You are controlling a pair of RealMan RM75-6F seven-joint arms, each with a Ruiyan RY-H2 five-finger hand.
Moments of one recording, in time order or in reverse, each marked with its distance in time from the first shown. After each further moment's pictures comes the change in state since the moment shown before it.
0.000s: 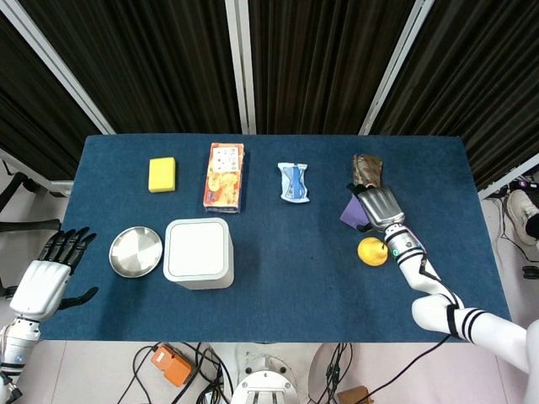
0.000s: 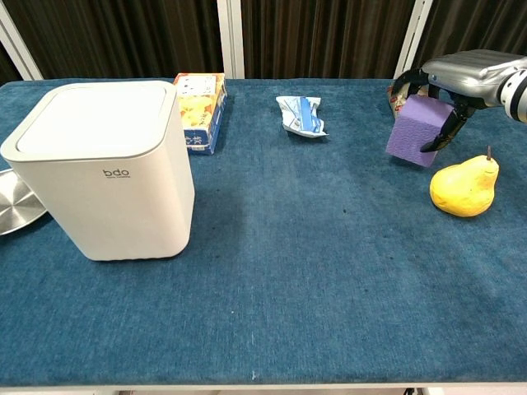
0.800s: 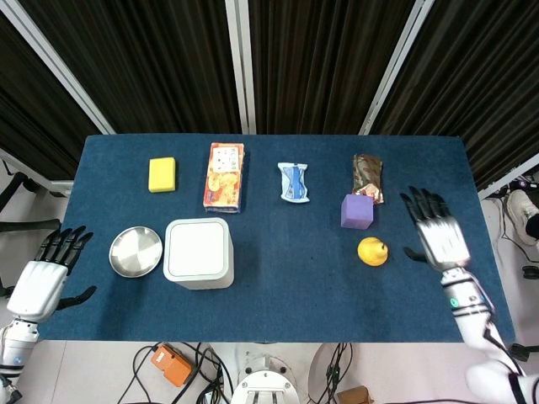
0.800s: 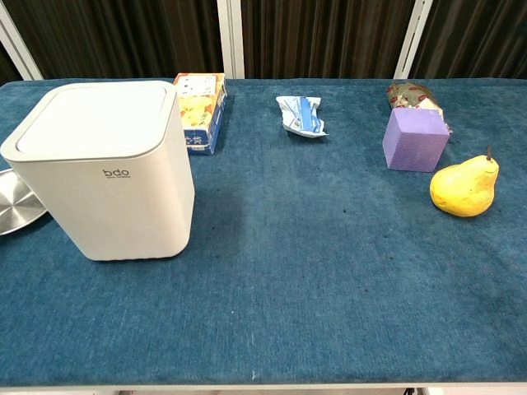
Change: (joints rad) left arm 0.012 -0.017 -0.007 0.011 0.006 0.037 0.021; right arm -0.348 0.287 -0.162 -0.405 -0.186 0.524 -0.005
